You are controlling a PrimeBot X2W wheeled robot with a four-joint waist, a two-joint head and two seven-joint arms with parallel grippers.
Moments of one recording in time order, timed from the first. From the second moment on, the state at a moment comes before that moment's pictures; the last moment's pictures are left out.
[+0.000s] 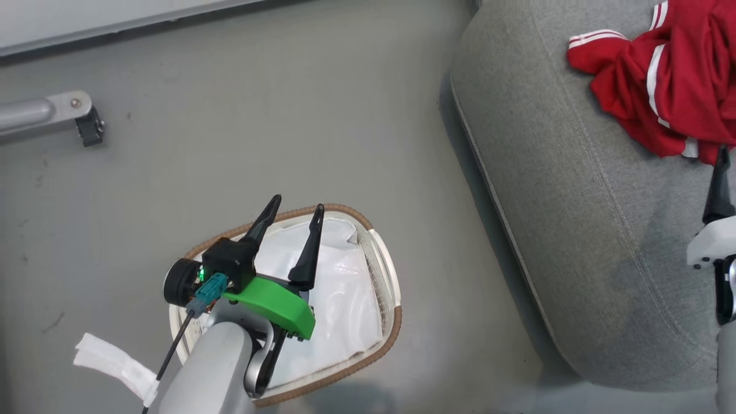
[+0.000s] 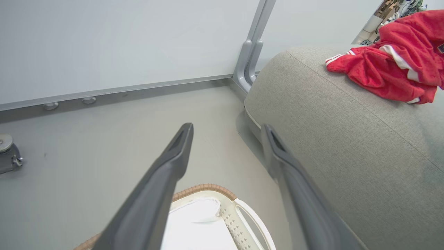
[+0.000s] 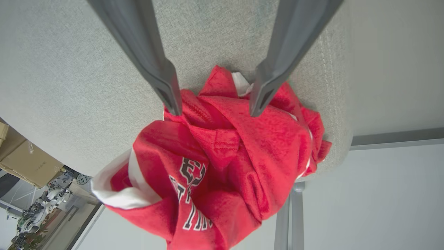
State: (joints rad) left arm -0.38 0.09 -0.42 0.44 -0.35 -0.13 -0.26; right arm -0.49 -0.18 -0.44 0.52 -0.08 0.13 -0.26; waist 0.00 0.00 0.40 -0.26
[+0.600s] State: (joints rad) left arm -0.21 0.06 -0.07 0.39 -0.20 -0.10 -0.26; right arm -0.38 -0.06 -0.10 0.39 0.08 0.13 -0.26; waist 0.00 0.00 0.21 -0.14
